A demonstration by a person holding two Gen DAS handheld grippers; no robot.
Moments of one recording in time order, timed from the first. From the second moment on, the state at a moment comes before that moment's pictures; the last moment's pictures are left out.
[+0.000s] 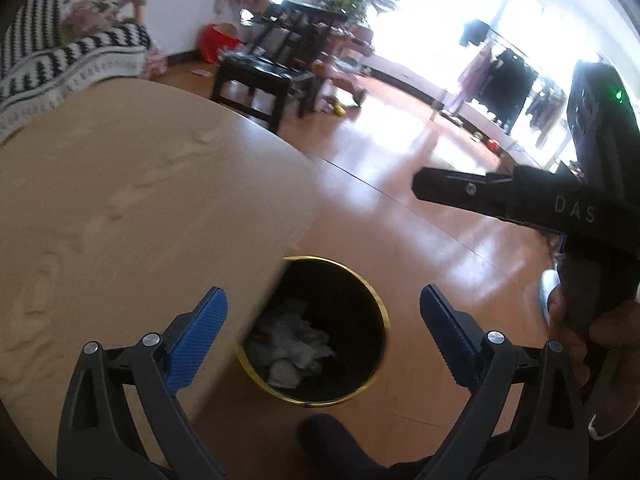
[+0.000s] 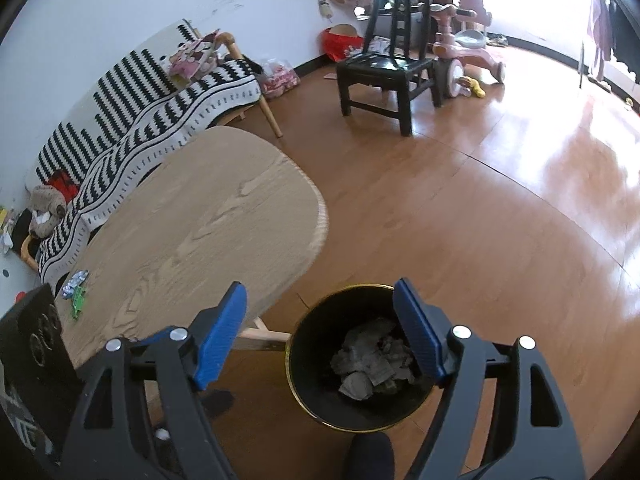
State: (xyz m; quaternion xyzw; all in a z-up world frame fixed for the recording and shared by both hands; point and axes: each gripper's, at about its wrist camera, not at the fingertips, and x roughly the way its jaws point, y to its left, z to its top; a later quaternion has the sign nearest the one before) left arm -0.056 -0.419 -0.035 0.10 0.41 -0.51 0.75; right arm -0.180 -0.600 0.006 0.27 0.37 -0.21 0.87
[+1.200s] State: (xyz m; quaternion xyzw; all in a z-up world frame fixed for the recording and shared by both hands) left arm 0.198 -0.107 -0.066 0.07 0.43 -0.19 0.88; right arm 0.166 -0.266 -0.038 0.08 0.47 0.04 0.88
